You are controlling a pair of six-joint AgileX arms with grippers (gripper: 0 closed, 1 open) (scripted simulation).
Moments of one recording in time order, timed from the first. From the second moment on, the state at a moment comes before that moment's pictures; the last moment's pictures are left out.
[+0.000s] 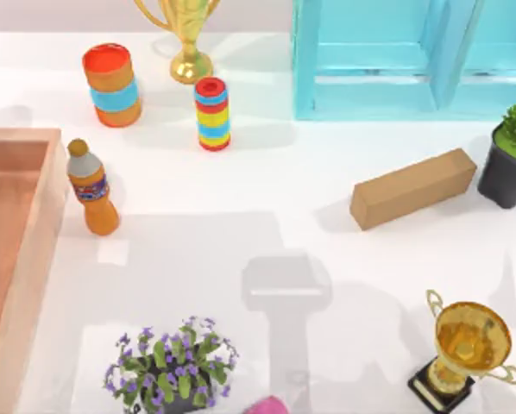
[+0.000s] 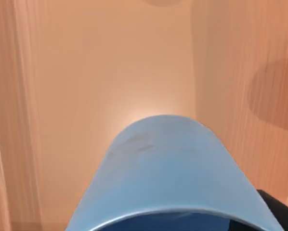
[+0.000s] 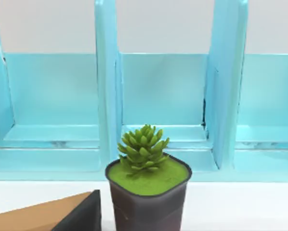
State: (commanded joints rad) left arm 0.17 1.79 1.61 -1.38 -0.02 0.17; right arm 0.00 0.00 0.00 0.00 0.00 0.00
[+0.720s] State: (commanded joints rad) left arm 0.19 1.77 1.47 -1.27 -0.01 0.21; right arm 0.00 0.00 0.00 0.00 0.00 0.00
